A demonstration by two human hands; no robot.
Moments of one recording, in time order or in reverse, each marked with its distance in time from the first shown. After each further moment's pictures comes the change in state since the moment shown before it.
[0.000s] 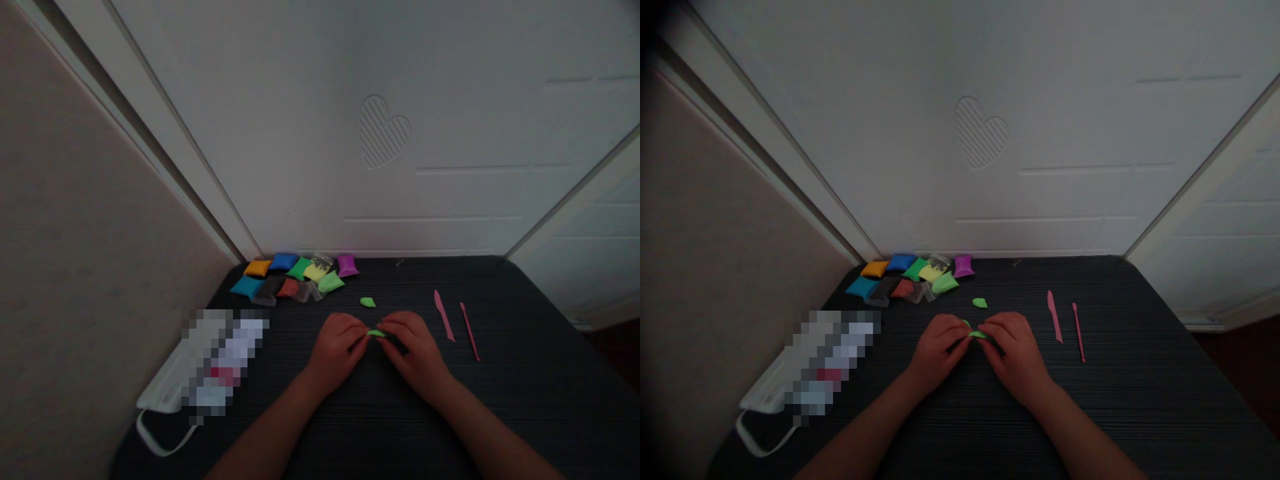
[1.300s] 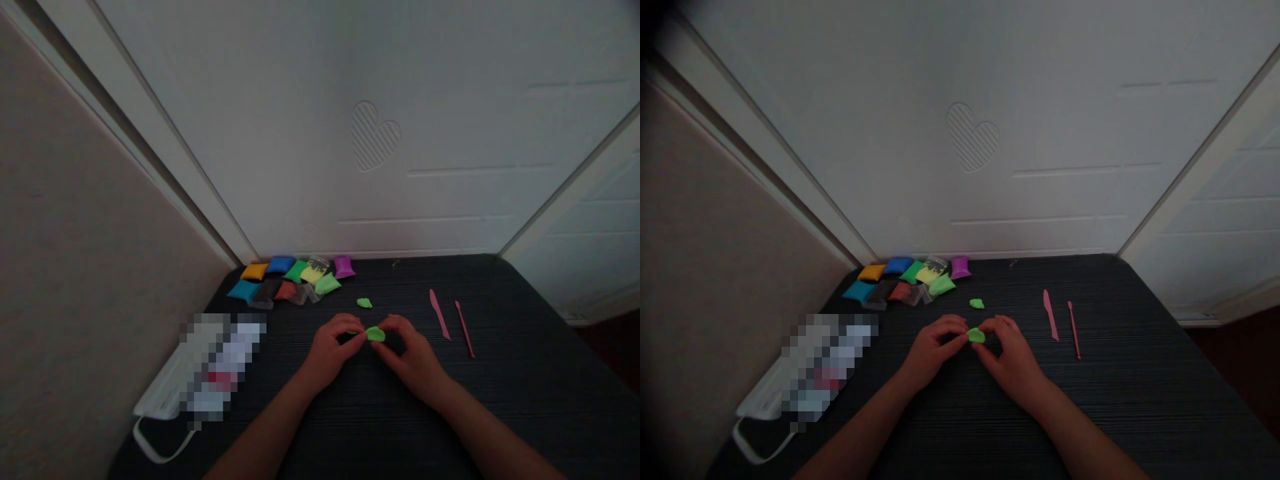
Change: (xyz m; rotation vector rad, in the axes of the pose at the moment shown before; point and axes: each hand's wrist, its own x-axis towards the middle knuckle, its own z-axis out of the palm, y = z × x) left_hand 0.010 0.005 -0.011 -0.445 -0.119 -0.433; right_hand 0.000 -0.010 -0.002 0.165 -0.096 0.254
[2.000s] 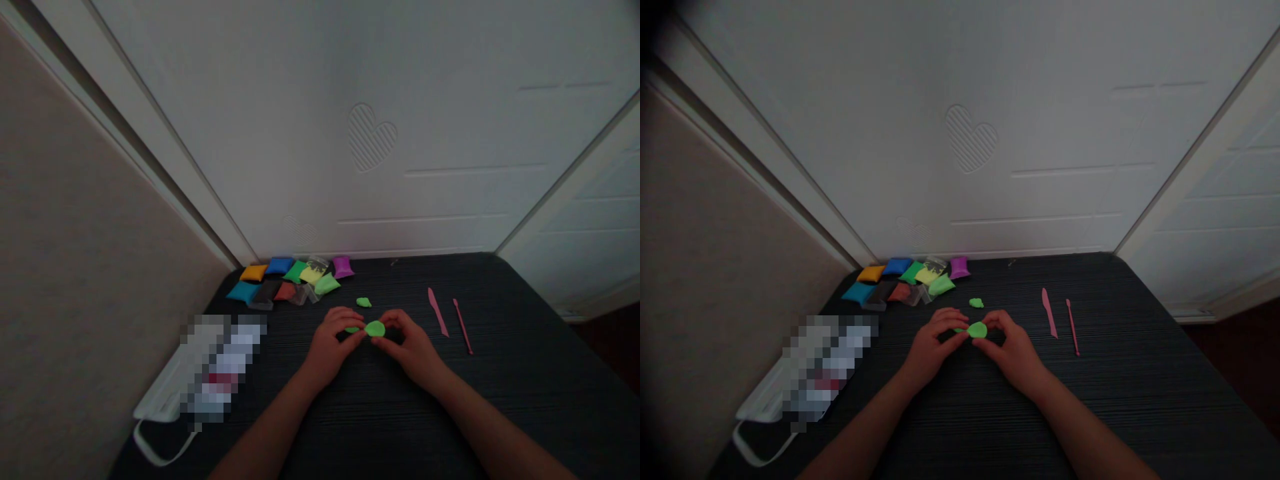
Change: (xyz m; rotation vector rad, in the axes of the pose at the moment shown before) left_hand 0.002 -0.001 -0.002 0.137 0.057 0.104; right_hand 0.007 0.003 -0.001 0.313 -0.043 0.181
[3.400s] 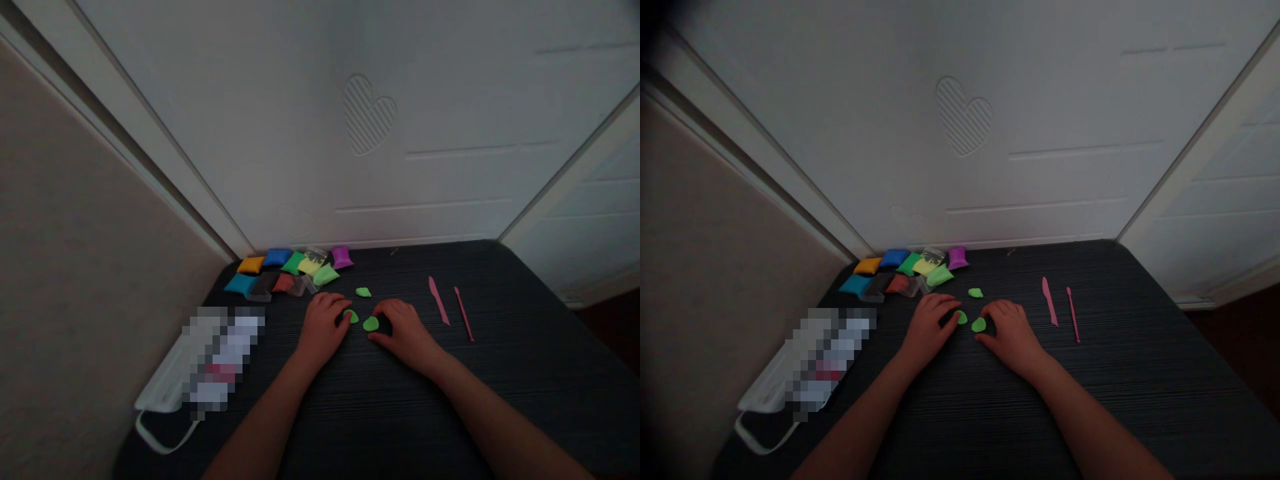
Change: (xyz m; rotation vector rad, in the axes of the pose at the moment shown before) left_hand 0.003 -0.025 0.001 0.541 0.025 0.068; right_hand 0.008 0.021 0.000 -0.568 -0.077 -0.130
